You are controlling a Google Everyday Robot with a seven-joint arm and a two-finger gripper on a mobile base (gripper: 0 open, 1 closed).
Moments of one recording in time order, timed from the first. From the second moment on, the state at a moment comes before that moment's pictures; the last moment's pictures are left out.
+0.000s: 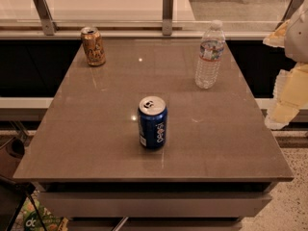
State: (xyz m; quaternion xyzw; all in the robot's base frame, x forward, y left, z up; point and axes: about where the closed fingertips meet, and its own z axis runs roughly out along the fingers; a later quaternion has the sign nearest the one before) arm 0.438 -0.214 0.987 -0.60 0.78 -0.05 0.18
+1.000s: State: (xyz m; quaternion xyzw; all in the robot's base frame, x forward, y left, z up) arm 0.459 -0.225 0.985 -0.55 0.80 -0.03 0.24
